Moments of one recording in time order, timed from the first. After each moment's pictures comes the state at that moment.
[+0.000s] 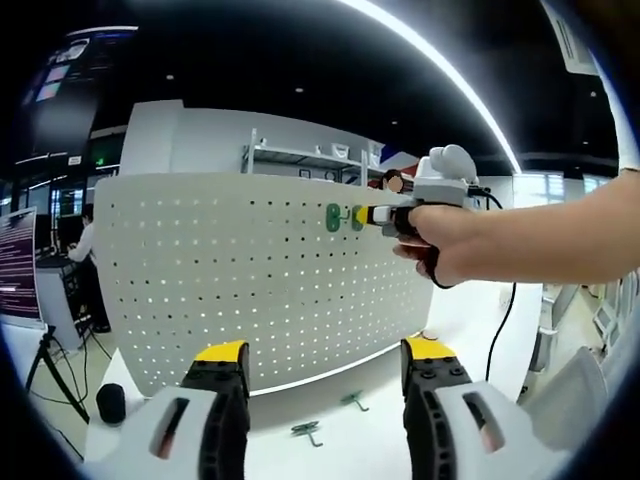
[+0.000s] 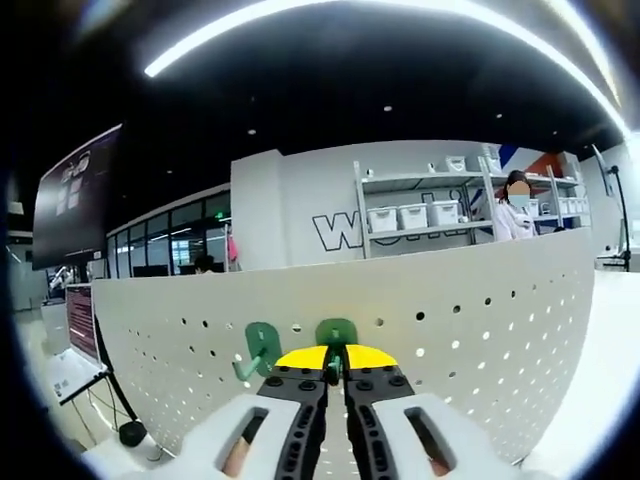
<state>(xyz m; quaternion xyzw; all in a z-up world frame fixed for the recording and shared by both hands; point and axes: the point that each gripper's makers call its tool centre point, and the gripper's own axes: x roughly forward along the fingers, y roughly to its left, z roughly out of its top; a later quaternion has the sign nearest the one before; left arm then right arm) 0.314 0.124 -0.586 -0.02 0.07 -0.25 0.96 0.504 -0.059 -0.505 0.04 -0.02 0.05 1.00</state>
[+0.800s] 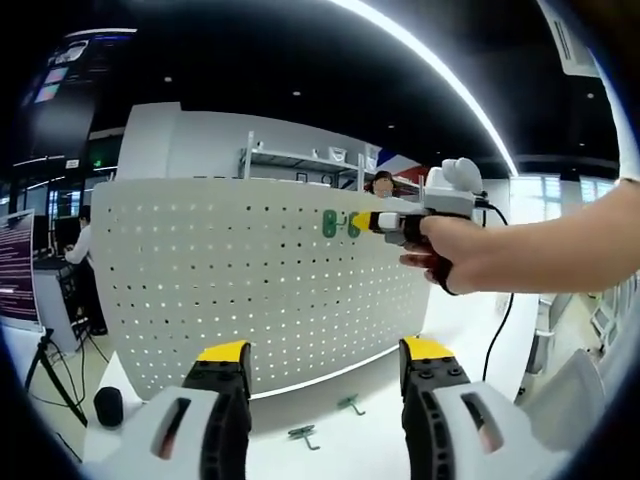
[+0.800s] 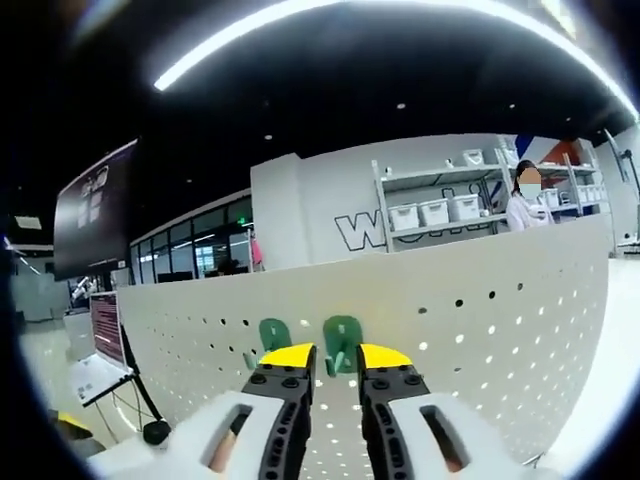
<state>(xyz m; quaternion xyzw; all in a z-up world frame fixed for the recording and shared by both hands) 0.312 0.121 -0.581 -0.01 0.06 -0.26 0.96 0.489 -0.056 -0.509 0.08 -0.01 0.12 0.99</state>
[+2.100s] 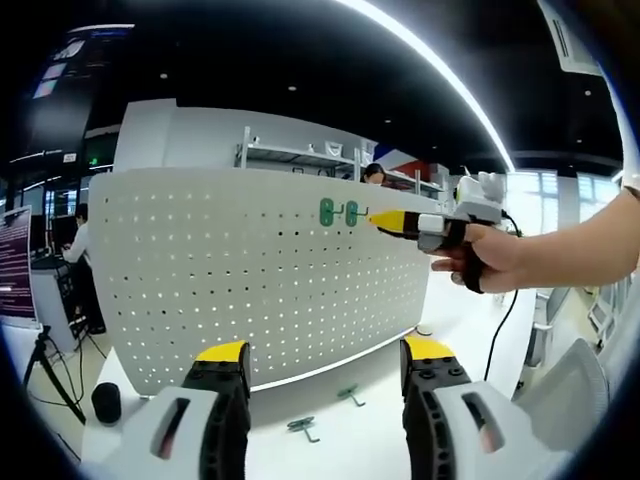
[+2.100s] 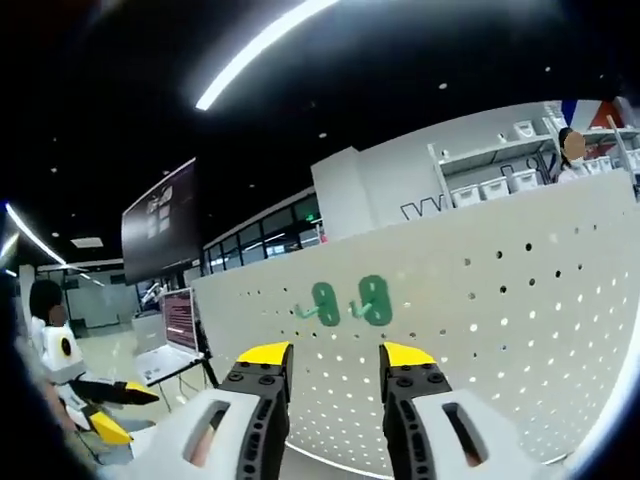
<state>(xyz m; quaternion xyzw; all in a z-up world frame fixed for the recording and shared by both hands) 0.310 0.122 -0.594 -0.01 0.07 -0.27 0.96 0.435 -0.050 -0.525 0.10 -0.01 0.29 0.95</state>
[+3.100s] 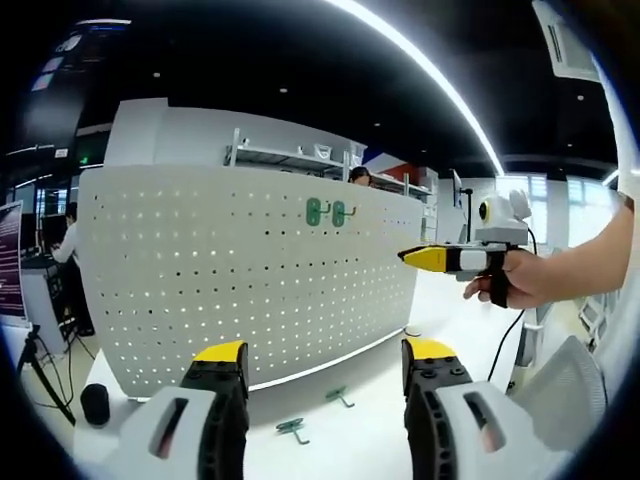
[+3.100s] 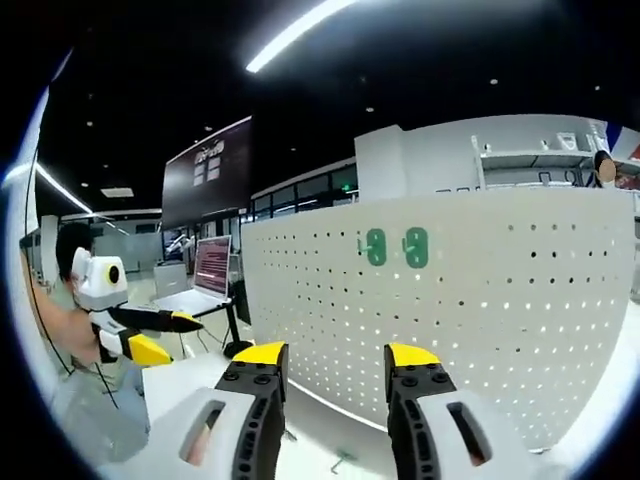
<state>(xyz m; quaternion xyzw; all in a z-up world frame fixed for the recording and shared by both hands) 0.306 0.113 -0.596 -0.02 0.06 -0.30 0.95 0.364 -0.051 -0.566 0.01 0.03 0.35 0.94</state>
